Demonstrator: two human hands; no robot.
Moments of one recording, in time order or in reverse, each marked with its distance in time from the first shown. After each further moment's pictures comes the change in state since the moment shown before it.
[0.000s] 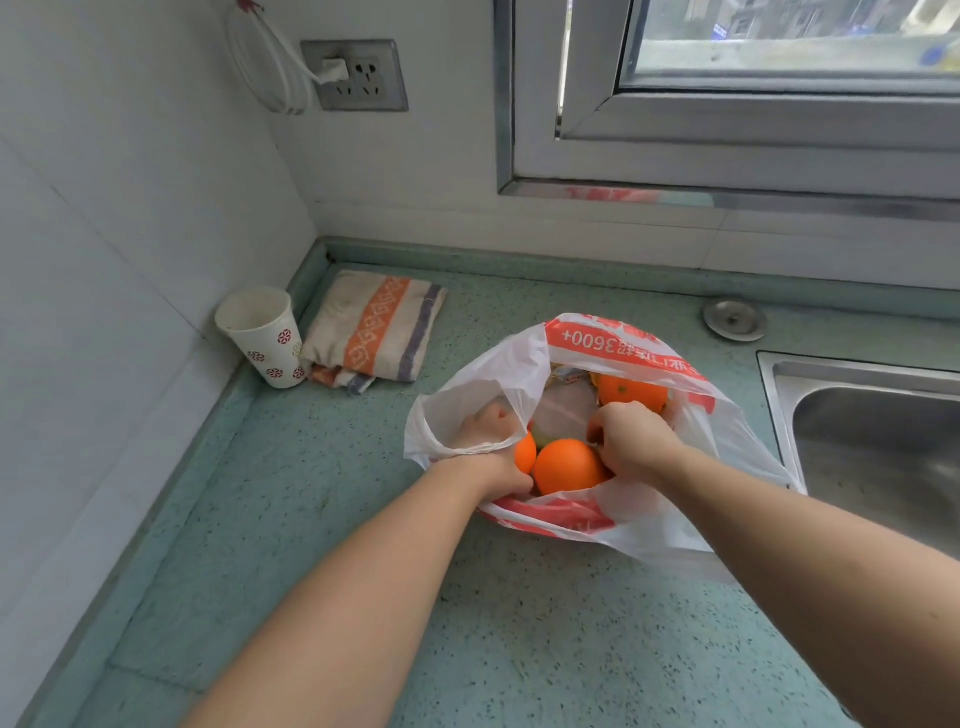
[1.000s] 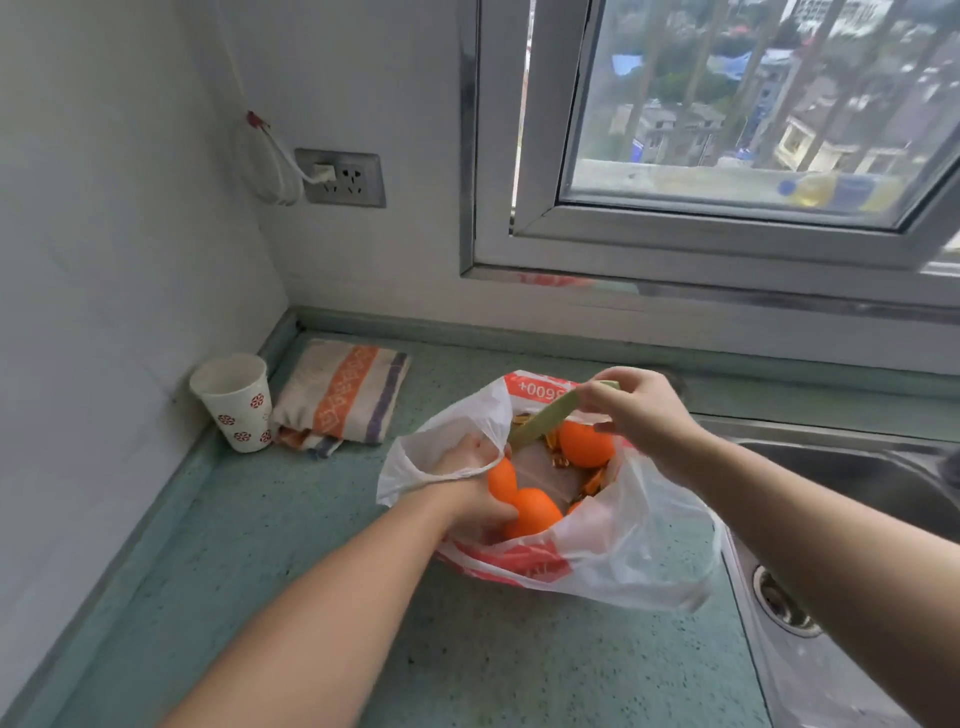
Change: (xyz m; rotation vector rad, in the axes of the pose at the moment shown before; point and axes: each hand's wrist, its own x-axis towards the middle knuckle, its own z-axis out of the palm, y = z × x) left_hand -0.024 0.014 -0.032 -0.152 0.056 0.118; right_hand -0.069 -0.021 -0.113 0.991 0.366 0.086
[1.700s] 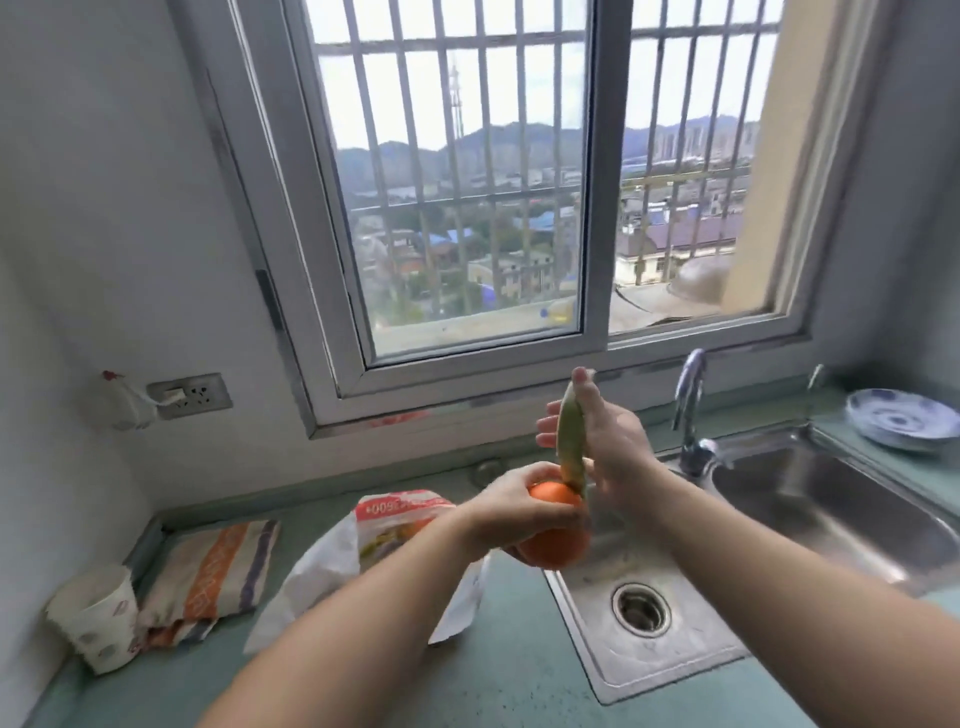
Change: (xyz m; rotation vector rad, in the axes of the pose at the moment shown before) left_hand -0.147 0.252 0.018 -0.283 -0.225 0.550; right_hand -0.191 -0.039 -0.173 0.656 0.392 -0.126
